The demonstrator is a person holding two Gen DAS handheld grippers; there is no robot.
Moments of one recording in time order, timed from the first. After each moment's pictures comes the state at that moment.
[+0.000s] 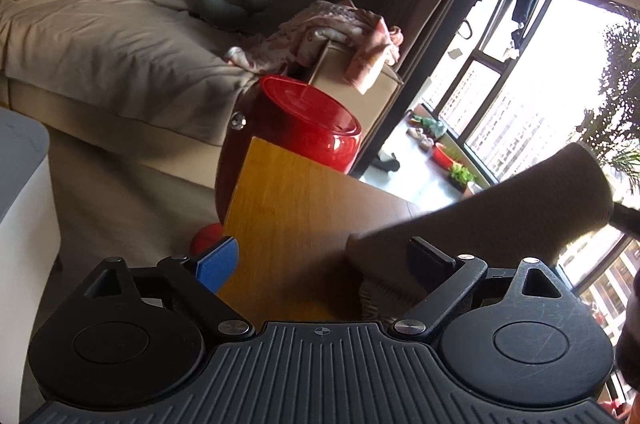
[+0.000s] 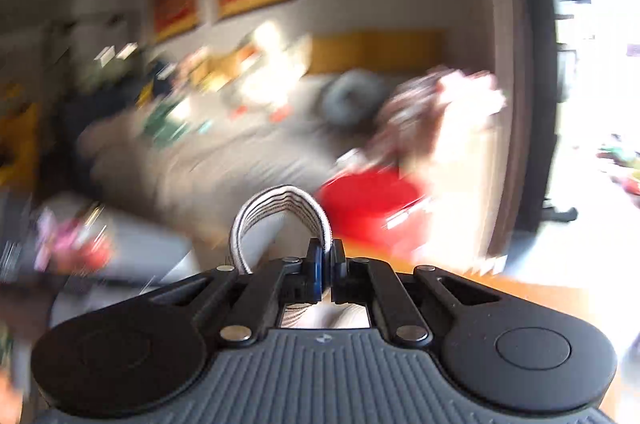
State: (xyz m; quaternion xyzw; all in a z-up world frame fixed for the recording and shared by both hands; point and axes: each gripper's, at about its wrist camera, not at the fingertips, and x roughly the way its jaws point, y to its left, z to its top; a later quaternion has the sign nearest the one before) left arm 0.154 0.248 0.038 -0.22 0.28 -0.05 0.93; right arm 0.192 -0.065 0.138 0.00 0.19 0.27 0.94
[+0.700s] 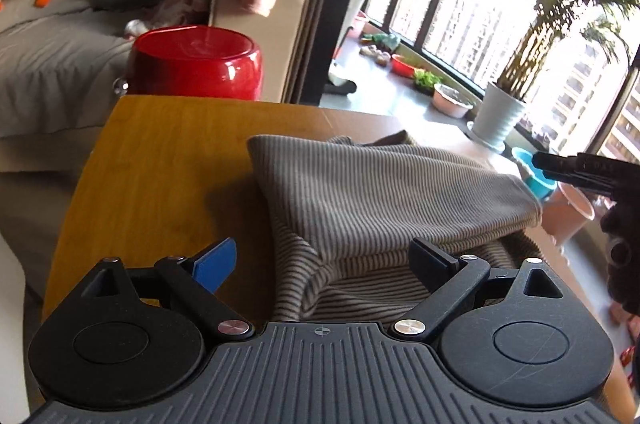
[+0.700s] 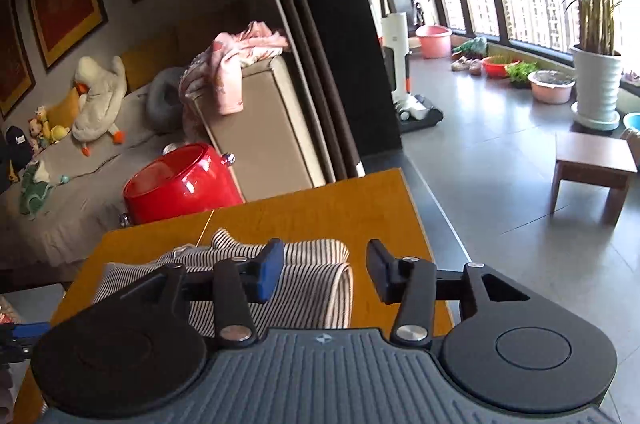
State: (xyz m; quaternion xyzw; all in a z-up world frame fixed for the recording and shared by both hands) left arm 0.201 0.097 0.002 -0.05 0.35 -0.13 0.93; right arm 0.254 -0.259 0.034 0.13 0.28 0.09 0.95
